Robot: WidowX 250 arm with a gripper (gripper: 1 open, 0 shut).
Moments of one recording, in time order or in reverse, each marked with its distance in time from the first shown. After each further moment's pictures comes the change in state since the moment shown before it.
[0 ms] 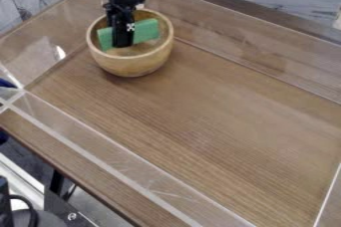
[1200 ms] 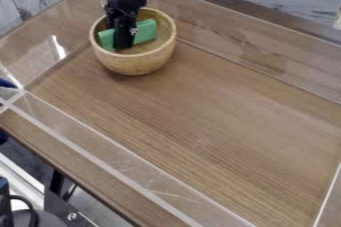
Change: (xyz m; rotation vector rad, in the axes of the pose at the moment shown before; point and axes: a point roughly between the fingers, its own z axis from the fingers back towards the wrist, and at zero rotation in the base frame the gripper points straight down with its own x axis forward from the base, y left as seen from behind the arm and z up) arm 0.017 0.004 -0.008 0.080 -0.012 0.057
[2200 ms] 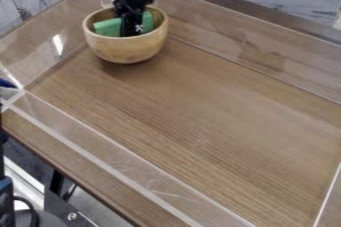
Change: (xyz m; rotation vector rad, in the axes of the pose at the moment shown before) arm 0.020 0.009 -0.006 0.016 -0.001 -0.090
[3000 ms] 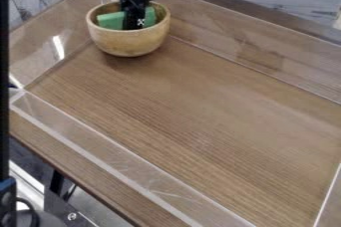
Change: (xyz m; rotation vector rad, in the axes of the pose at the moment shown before) arm 0.013 0.018 0.000 0.045 0.048 -0.073
